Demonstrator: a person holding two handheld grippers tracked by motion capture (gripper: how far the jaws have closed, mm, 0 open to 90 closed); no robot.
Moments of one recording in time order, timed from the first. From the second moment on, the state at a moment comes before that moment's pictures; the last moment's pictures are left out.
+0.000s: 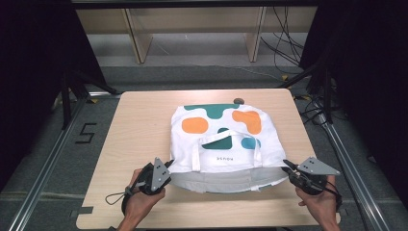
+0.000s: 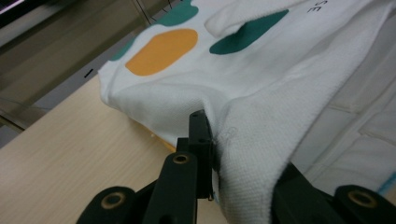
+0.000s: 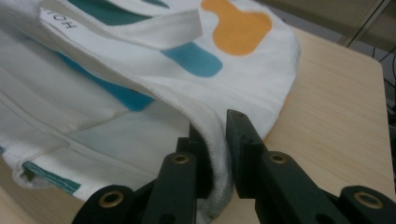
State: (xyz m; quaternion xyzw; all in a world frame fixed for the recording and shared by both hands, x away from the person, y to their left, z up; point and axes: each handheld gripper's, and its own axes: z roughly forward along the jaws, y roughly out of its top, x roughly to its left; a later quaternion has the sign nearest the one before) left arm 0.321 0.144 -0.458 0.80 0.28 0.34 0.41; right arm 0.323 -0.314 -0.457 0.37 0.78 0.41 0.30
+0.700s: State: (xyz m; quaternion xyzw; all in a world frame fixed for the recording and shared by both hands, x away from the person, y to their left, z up) left arm 0.327 0.158 -0.374 0.73 0.25 0.42 0.48; right arm 0.321 -0.301 -0.367 0.30 0.73 0.50 0.36
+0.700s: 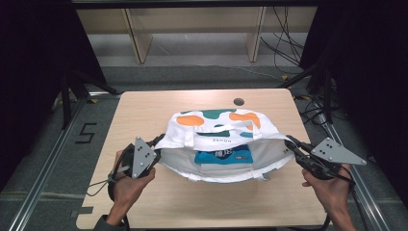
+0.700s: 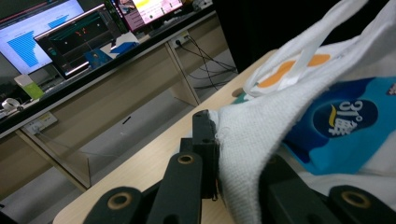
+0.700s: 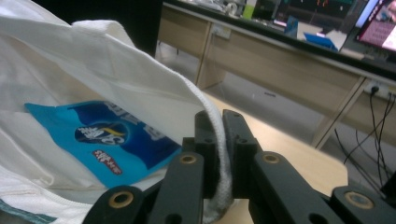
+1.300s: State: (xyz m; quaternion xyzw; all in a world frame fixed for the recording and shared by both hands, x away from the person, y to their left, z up) left arm 0.317 0.165 -0.312 0.68 0.23 0.46 0.52; right arm 0.316 -0.302 -0.294 0.26 0.70 0.55 0.36
